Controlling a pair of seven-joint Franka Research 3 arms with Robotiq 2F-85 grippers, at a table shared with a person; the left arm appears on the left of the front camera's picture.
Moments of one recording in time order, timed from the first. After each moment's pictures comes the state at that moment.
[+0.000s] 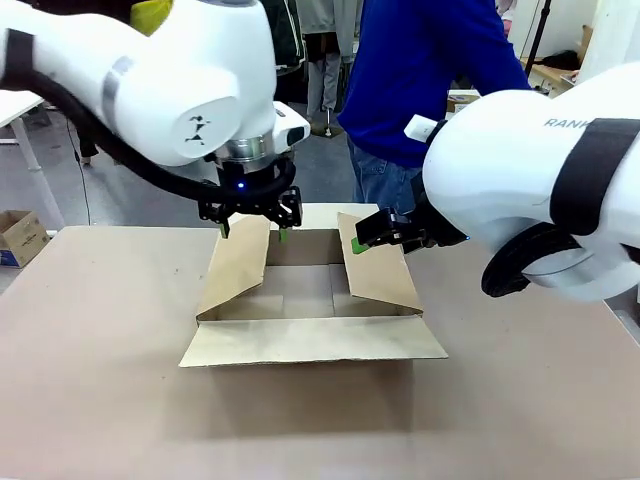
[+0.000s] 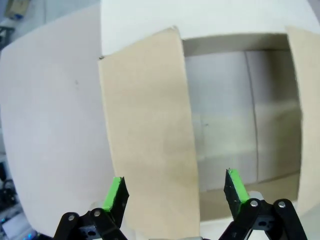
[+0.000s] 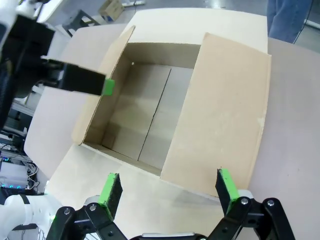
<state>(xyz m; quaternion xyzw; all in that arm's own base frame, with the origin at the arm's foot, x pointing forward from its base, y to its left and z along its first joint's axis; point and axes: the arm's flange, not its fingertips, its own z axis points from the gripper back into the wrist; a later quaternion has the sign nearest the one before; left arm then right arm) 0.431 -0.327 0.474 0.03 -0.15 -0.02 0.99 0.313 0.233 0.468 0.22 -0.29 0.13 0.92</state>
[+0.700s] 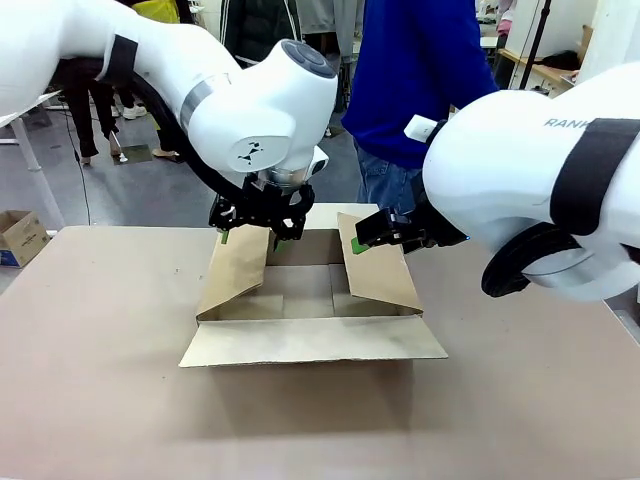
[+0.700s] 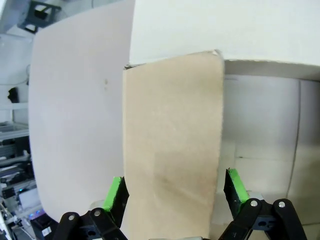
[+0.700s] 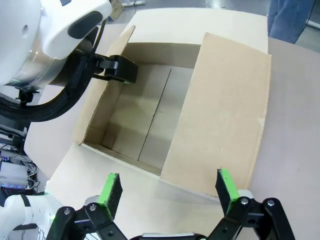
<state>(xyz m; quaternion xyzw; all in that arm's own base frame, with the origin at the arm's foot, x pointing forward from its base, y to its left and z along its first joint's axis) 0.466 -0.350 0.429 0.16 -0.14 0.03 0.98 0.313 0.233 0.468 0.22 -0.29 0.13 0.92</state>
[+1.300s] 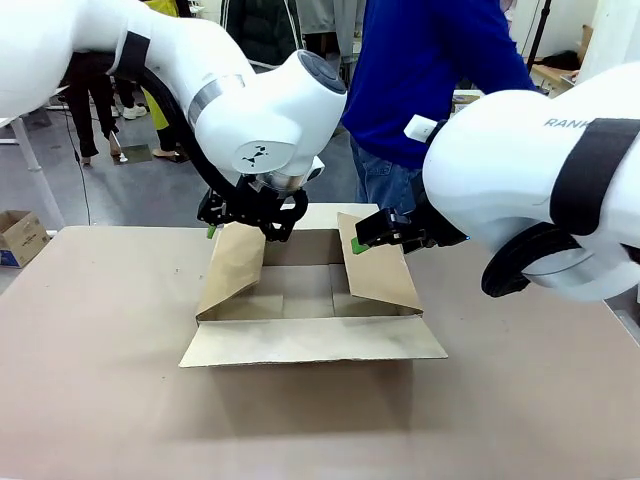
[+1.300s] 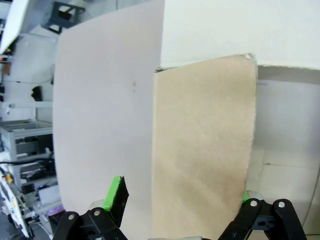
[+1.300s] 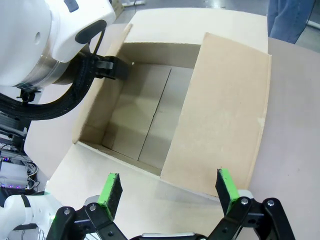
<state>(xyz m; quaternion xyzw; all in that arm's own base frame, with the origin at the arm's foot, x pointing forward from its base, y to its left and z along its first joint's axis) 0.466 -0.343 0.428 0.22 -0.15 0.03 0.96 0.313 0.233 0.468 0.22 -0.29 0.13 0.92</state>
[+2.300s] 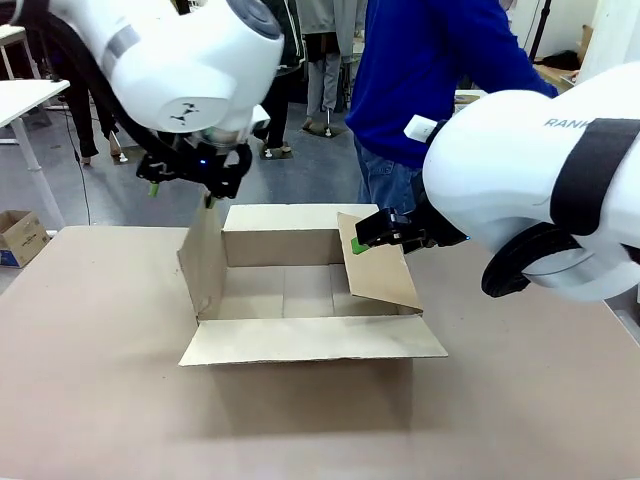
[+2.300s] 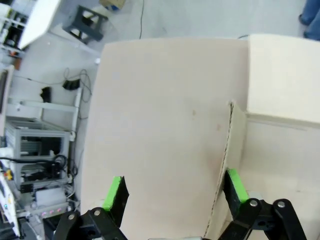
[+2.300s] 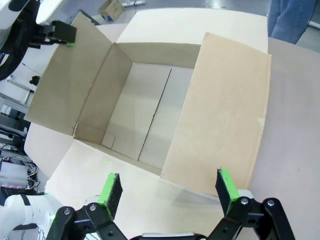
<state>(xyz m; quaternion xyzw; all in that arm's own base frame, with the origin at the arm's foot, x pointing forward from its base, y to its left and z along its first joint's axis) 0.478 -0.254 0.491 0.22 -0.20 0.08 0.95 0.313 0.233 0.468 0.22 -0.29 0.13 0.92</state>
